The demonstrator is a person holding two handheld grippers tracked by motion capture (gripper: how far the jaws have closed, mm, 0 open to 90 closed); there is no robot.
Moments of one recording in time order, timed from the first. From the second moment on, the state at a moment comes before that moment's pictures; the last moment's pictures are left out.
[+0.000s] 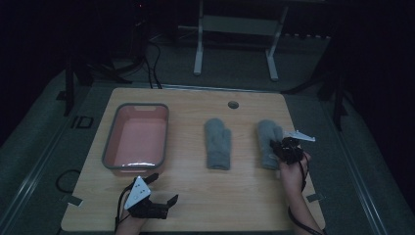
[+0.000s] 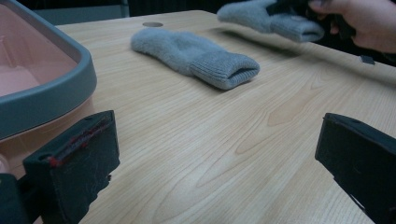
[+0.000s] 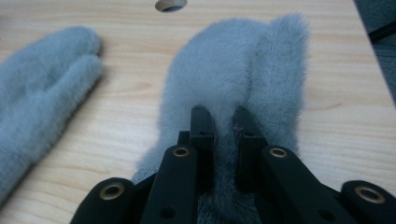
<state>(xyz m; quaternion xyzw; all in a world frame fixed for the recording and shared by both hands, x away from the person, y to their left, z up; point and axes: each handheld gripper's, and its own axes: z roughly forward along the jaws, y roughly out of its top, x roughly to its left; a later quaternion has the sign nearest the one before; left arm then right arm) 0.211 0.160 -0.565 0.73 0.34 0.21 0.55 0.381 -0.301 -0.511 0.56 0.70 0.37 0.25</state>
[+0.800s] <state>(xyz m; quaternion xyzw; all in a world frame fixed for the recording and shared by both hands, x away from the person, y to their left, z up) 0.210 0.160 -0.564 0.73 0.34 0.21 0.56 0.381 -0.205 -0.448 0.54 0.69 0.42 0.24</state>
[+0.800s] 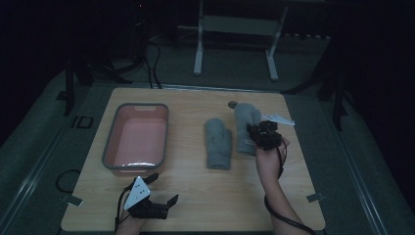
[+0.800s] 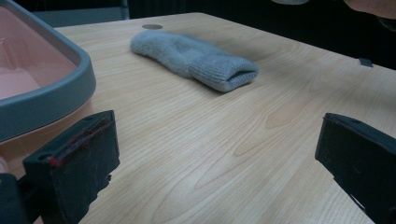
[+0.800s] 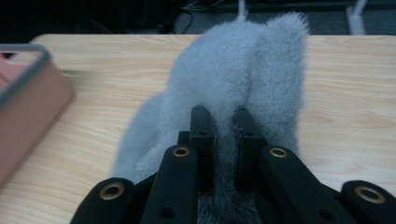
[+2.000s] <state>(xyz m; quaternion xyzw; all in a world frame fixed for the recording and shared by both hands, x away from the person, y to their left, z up) 0.208 0.160 -0.562 0.73 0.33 0.21 0.56 0.396 -0.121 -0.515 0.55 0.73 0.38 0.17</state>
